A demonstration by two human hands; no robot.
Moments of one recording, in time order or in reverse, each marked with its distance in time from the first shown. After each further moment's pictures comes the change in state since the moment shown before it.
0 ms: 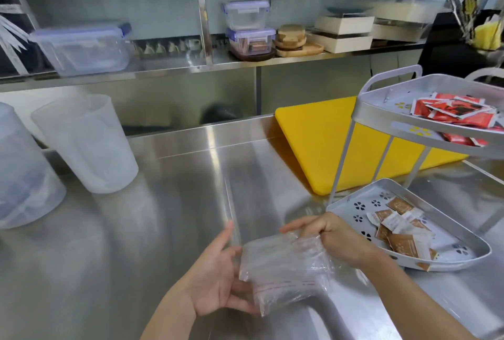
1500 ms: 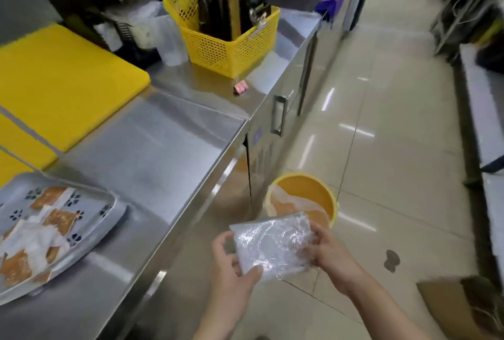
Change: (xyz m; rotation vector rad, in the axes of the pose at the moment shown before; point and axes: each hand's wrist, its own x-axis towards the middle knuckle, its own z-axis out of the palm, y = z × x) left_hand 0.258 -0.251 0.441 0.750 0.033 0.078; right_hand -0.455 0.242 -0.234 0.632 1.026 0.444
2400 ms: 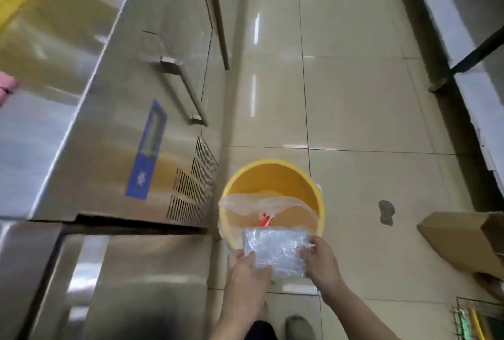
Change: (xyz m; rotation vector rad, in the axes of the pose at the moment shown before) left_hand 0.328 -0.105 0.162 0.681 -0.408 -0.145; right_hand 0.269 0.156 -0.118 0.113 0.643 0.422
